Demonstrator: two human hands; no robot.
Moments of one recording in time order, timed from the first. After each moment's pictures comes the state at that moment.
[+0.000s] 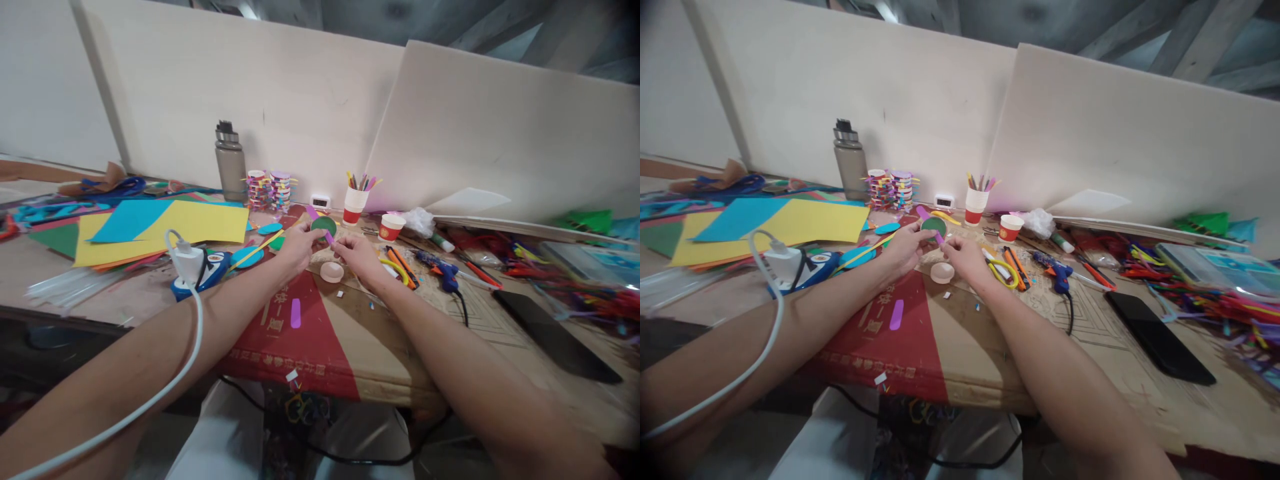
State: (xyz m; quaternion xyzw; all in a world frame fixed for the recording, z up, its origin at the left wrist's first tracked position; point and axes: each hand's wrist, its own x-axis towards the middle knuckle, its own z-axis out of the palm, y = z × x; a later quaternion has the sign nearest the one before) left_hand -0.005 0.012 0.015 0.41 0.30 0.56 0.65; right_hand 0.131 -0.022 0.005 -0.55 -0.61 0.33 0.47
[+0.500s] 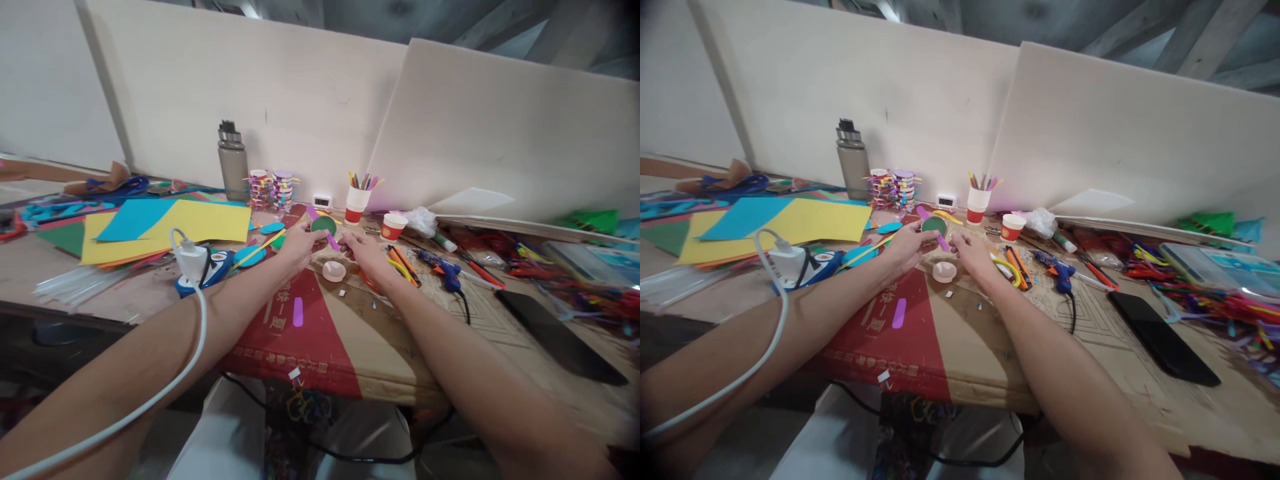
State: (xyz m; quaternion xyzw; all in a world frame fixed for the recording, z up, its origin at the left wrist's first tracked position) left_hand -0.008 0.018 0.010 0.43 0.32 0.56 0.63; right_hand 0.140 -0.020 0.009 -0.55 -0.58 0.34 0.50
